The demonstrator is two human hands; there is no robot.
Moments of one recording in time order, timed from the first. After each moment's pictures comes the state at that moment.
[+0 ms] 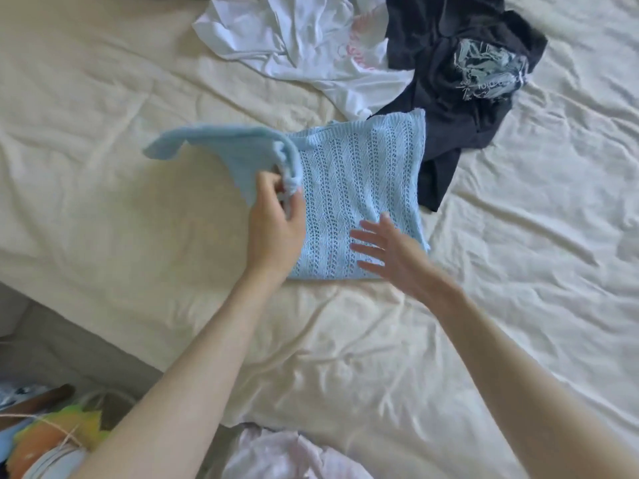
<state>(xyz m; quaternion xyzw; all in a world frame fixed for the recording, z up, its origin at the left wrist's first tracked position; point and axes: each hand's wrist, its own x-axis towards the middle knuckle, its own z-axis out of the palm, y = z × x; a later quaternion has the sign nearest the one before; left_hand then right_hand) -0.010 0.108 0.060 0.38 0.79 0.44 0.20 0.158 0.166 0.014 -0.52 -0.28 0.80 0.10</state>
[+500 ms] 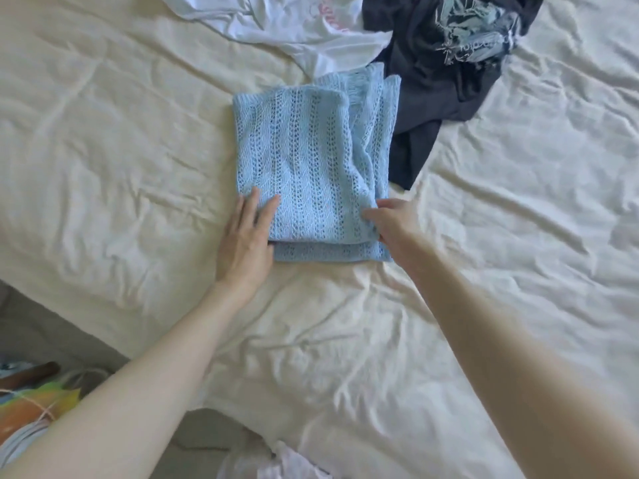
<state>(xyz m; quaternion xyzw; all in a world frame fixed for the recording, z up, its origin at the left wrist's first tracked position) 0.023 0.074 -0.018 0.55 0.81 0.05 0.18 0.200 0.205 -0.027 -0.67 -0.39 0.62 0.13</state>
